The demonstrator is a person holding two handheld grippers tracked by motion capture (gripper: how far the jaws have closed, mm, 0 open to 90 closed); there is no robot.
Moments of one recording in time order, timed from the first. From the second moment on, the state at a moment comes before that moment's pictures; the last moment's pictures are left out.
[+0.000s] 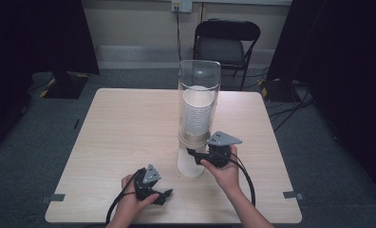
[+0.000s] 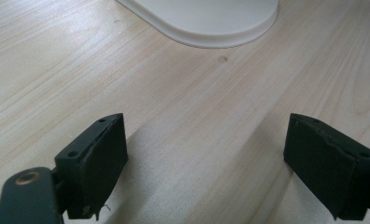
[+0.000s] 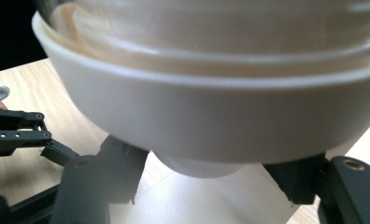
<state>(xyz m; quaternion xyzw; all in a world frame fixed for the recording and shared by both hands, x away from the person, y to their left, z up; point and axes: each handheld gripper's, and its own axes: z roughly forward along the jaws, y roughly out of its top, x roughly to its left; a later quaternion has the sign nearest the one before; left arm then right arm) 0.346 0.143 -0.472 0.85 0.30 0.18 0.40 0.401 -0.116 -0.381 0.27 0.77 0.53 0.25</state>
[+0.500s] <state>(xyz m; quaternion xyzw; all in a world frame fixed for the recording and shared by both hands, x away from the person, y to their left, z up) 0.346 0.143 -0.472 0.85 0.30 0.18 0.40 0.402 -0.115 -0.383 0.27 0.75 0.55 0.26</state>
